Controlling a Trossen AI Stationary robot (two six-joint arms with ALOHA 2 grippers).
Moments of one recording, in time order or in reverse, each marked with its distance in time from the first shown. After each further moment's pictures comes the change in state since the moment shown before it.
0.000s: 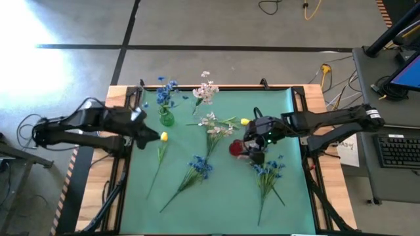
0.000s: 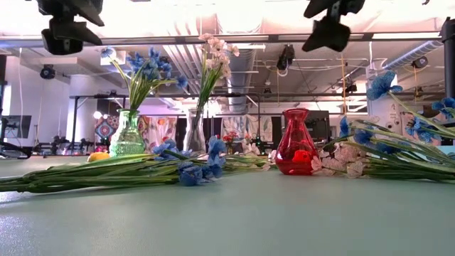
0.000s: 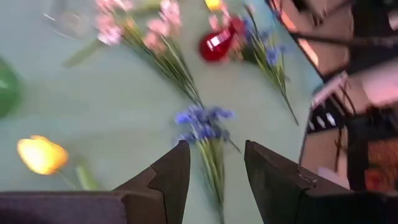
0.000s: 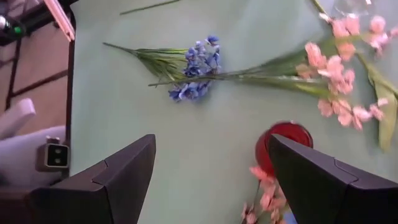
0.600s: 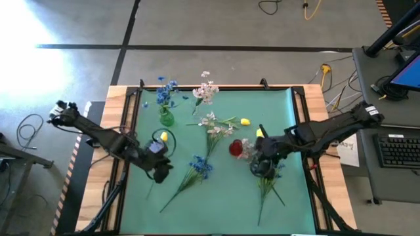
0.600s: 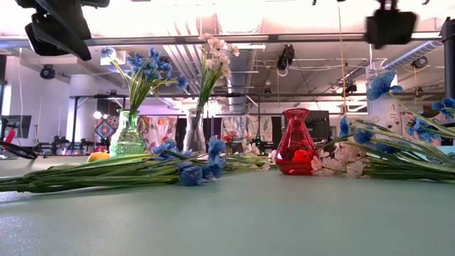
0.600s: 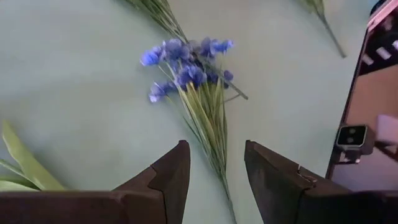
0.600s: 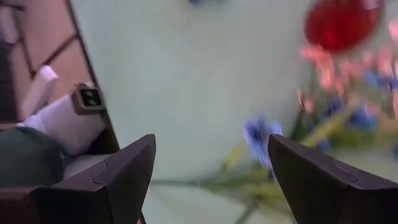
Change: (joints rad) left arm -0.492 0.434 0.047 0.105 -0.285 -0.239; right arm 0.232 -0.004 0.000 -0.216 -0.040 0.419
